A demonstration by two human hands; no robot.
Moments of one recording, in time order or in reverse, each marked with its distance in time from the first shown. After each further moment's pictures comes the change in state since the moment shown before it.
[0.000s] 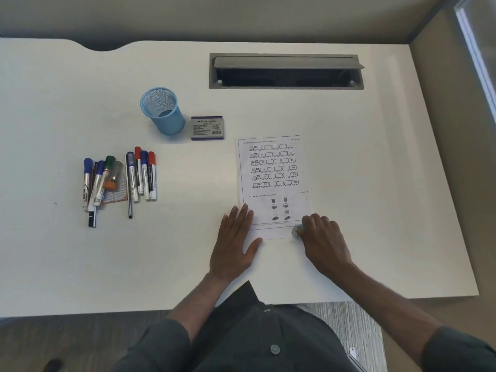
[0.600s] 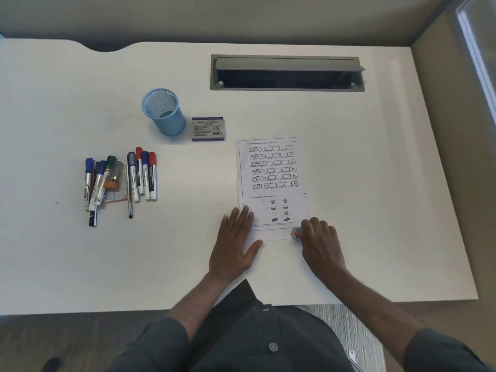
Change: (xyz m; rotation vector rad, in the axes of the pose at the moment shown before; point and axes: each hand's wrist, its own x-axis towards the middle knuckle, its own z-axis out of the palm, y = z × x) left_hand 0.001 -0.001 0.000 0.052 -0.044 0.011; right_hand -0.003 -0.006 0.011 0.019 0.095 0.036
